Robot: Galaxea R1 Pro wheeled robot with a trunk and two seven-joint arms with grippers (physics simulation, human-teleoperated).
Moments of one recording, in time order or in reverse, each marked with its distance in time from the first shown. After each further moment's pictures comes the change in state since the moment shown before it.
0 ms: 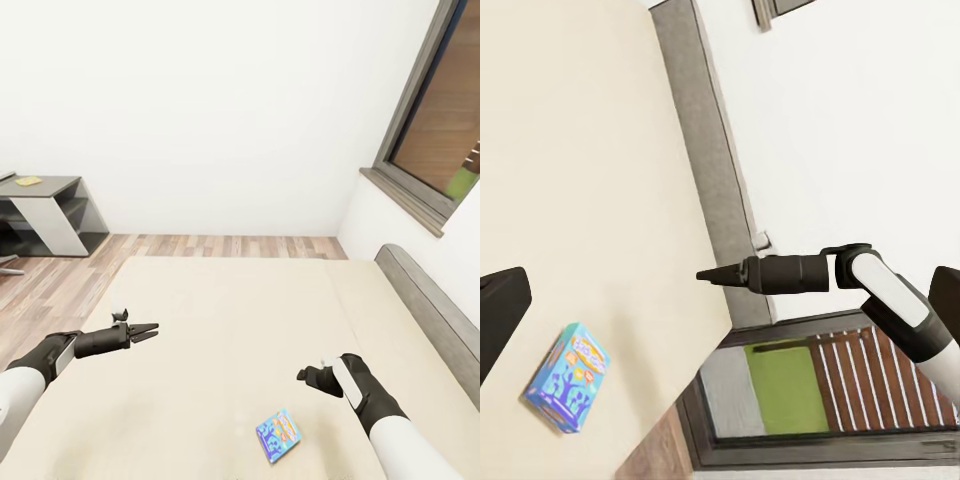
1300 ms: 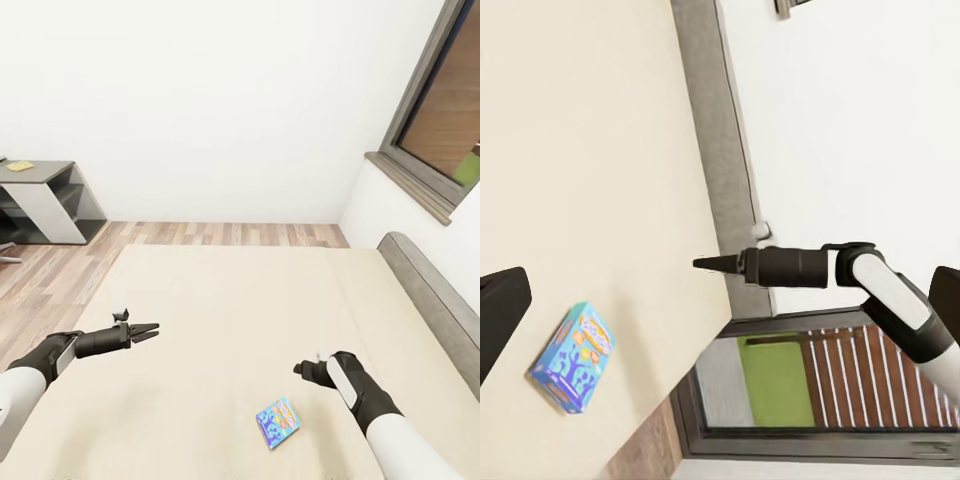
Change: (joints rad) left arm 0.000 -0.003 0.000 0.000 0.001 0.000 0.000; right arm -0.007 0.002 0.079 -0.008 0.000 -0.088 -0.001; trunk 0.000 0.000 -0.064
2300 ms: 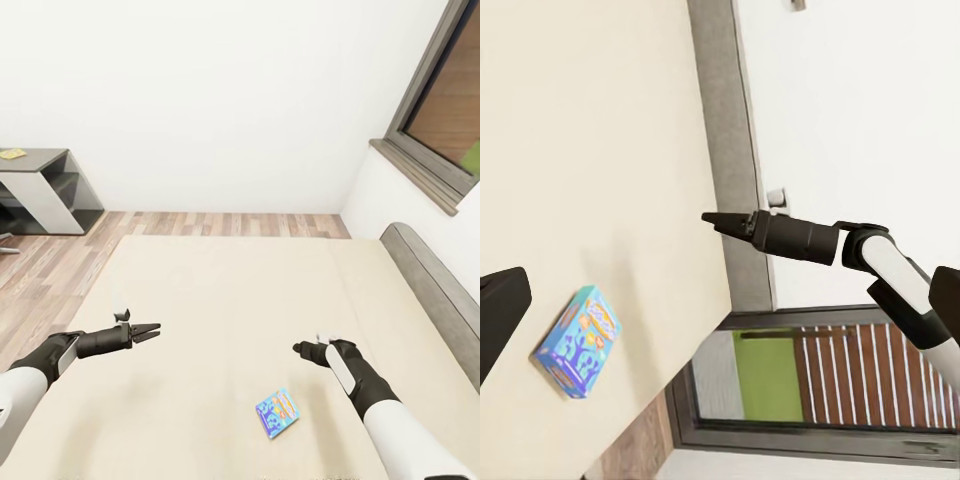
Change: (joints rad) left arm 0.001 -0.006 0.002 0.000 -0.001 0.000 0.003; right arm -0.053 -0.002 0.005 0.002 -0.010 -0.128 0.012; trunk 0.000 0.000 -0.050
